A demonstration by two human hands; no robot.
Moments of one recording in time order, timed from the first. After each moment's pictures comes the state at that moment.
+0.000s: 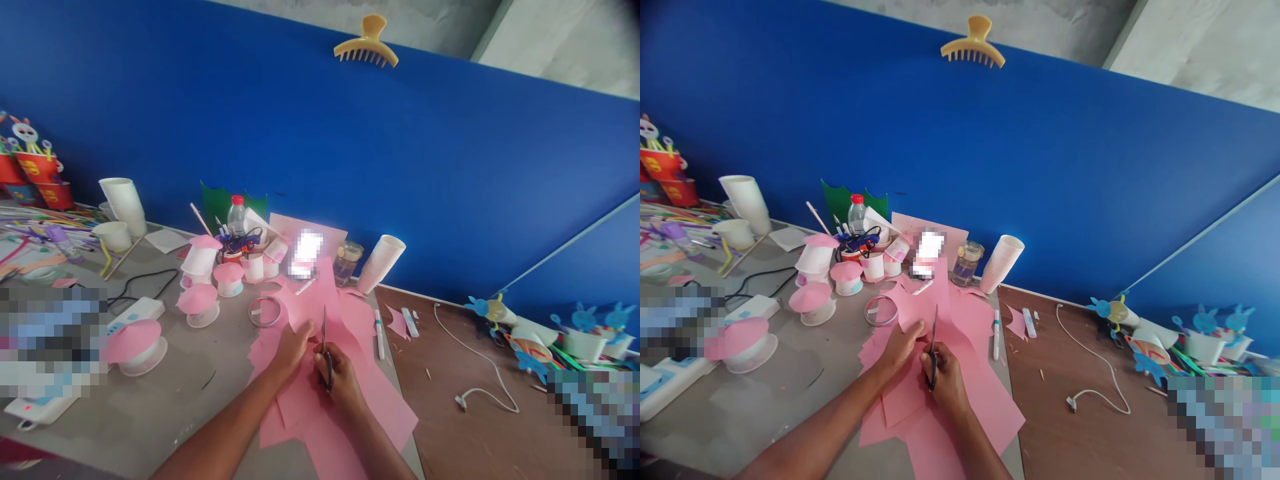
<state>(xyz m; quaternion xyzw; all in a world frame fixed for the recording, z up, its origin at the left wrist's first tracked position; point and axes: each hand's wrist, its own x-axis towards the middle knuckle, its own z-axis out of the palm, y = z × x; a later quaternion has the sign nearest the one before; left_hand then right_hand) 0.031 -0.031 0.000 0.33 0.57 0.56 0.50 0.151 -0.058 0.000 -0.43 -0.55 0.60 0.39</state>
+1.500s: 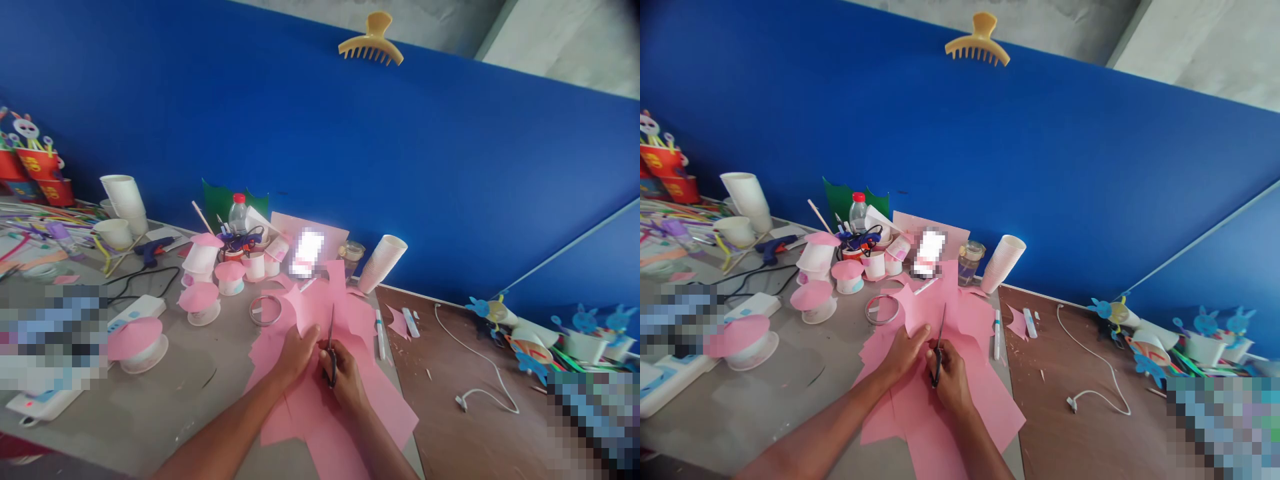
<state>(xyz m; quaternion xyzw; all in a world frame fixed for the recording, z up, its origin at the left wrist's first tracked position) 0.037 -0.042 0.010 0.40 0.56 0.56 0.47 0.159 -0.052 -0.005 -0.45 -0.59 0.54 0.40</state>
